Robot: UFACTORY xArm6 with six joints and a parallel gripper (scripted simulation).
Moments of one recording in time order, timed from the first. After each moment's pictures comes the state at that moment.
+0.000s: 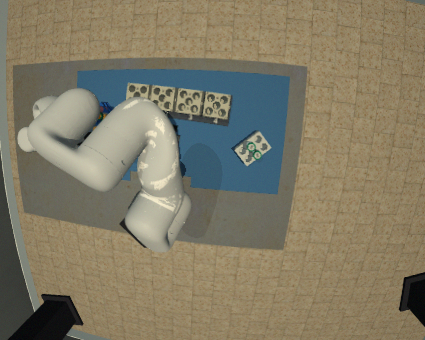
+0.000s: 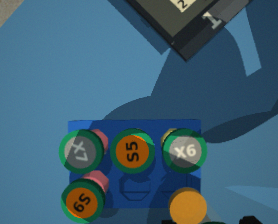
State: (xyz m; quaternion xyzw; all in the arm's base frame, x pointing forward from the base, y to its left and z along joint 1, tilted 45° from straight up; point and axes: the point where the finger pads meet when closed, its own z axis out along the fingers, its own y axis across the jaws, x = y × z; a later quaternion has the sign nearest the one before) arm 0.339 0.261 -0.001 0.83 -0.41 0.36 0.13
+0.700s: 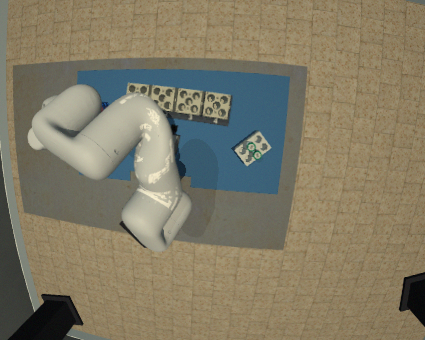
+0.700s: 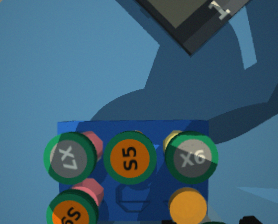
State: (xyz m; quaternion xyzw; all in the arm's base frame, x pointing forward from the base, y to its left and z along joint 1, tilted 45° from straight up) arm 0.357 0.242 -0.027 0.83 -0.41 0.36 0.13
